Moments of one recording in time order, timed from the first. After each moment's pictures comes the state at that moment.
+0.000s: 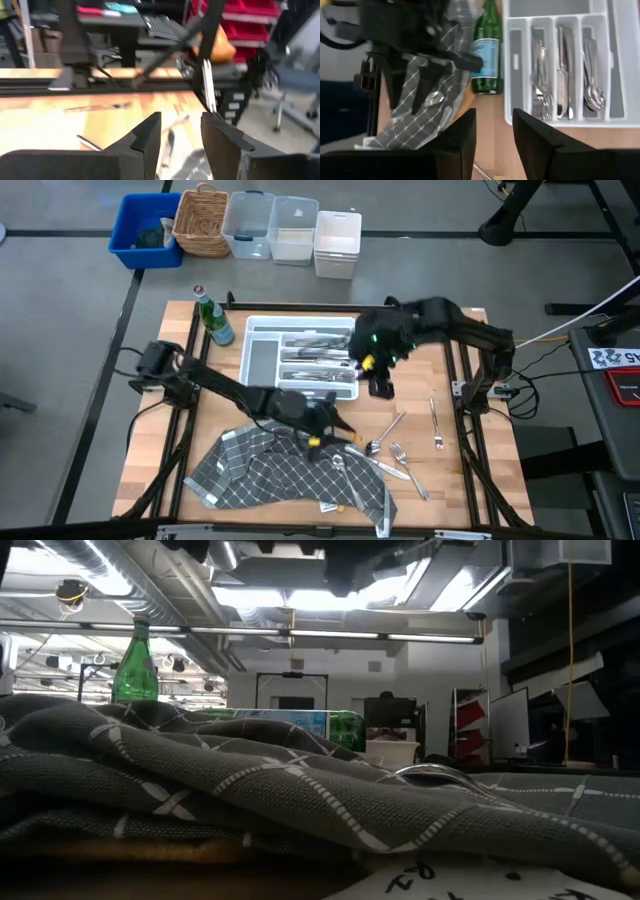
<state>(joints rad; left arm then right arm) -0.25 1.76 1.07 0.53 0.00 -0.11 0.00 1.82 2.34 -1.57 -0.14 0.02</state>
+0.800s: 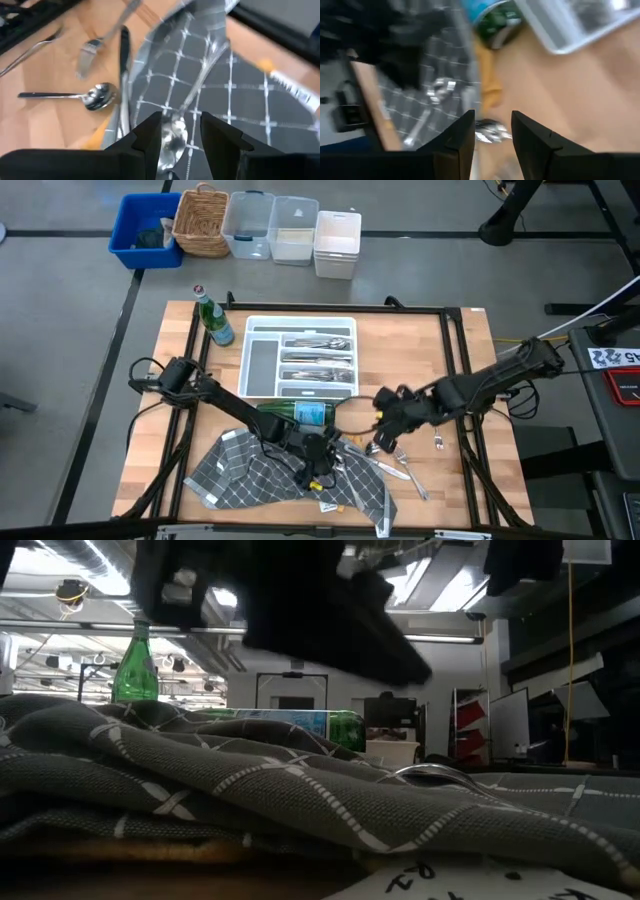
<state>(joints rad) -0.38 1.97 1.23 0.06 -0.04 0.33 0.41 1.42 1.29 -0.95 0.19 0.91</state>
